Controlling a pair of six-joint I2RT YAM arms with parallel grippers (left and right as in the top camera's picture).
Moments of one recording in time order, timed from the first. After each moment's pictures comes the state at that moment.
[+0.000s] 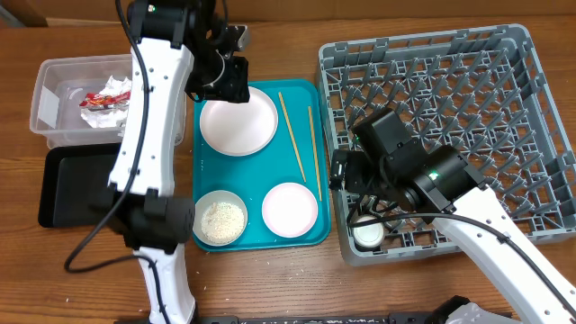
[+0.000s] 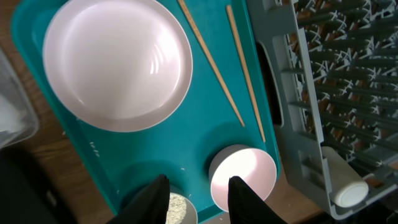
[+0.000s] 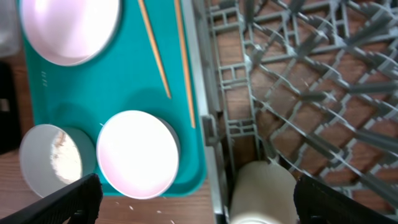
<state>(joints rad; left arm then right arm) -0.19 2.12 2.44 -1.68 0.27 0.01 0.59 1.35 1.30 -1.08 0.04 0.67</state>
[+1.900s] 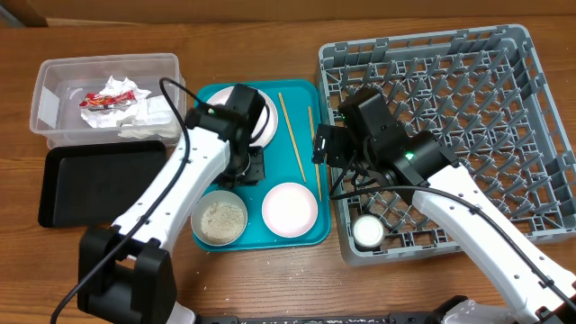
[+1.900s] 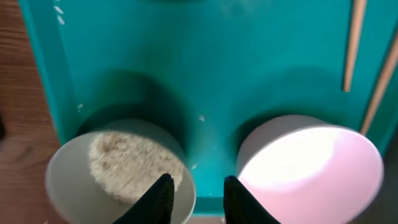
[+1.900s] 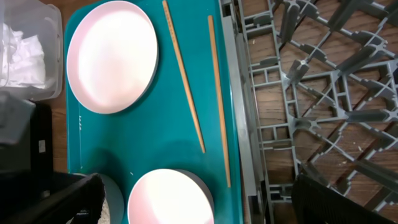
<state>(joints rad) -0.37 1.70 1.31 -1.13 0.00 -0.48 0.57 1.47 1.30 -0.83 0.02 0.67</state>
